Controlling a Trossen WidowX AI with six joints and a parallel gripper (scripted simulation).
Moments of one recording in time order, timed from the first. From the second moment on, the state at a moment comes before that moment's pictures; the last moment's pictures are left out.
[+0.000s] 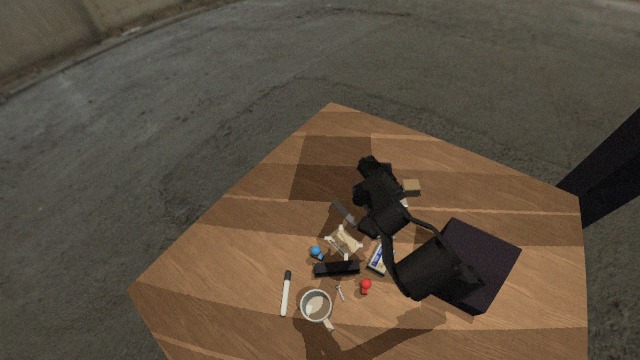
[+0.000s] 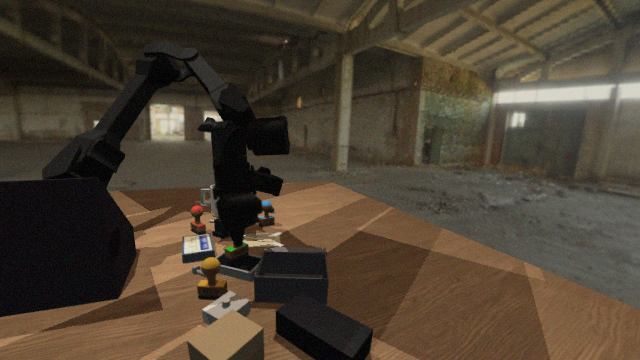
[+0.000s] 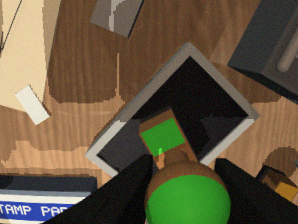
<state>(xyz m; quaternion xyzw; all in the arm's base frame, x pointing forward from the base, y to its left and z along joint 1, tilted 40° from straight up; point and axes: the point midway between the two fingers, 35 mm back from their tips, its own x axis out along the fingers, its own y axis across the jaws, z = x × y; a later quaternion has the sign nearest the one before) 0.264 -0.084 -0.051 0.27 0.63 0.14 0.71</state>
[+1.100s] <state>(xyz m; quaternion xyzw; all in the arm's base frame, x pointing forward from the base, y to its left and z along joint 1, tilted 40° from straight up) 0.260 -0.113 -0.014 0.28 0.63 0.14 0.71</state>
